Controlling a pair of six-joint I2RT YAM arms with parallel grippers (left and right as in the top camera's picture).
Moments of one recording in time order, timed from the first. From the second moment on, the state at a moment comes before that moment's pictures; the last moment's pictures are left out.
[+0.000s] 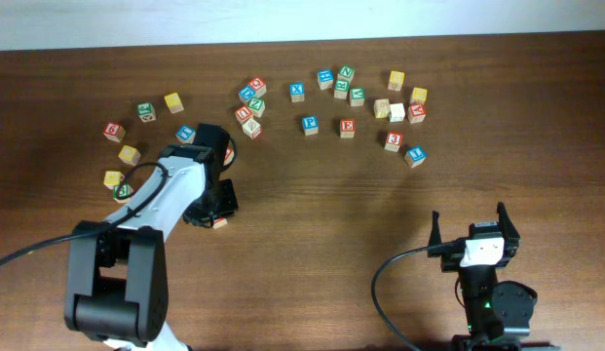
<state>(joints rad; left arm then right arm) -0.19 1.83 1.16 -0.91 -0.08 -0.45 -0.08 0.02 0.01 -0.07 -0.07 -0.21</state>
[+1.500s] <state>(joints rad) -0.19 1.82 1.15 -0.87 -0.18 -0.30 -0.08 0.02 0.01 -0.07 -0.07 -0.21</state>
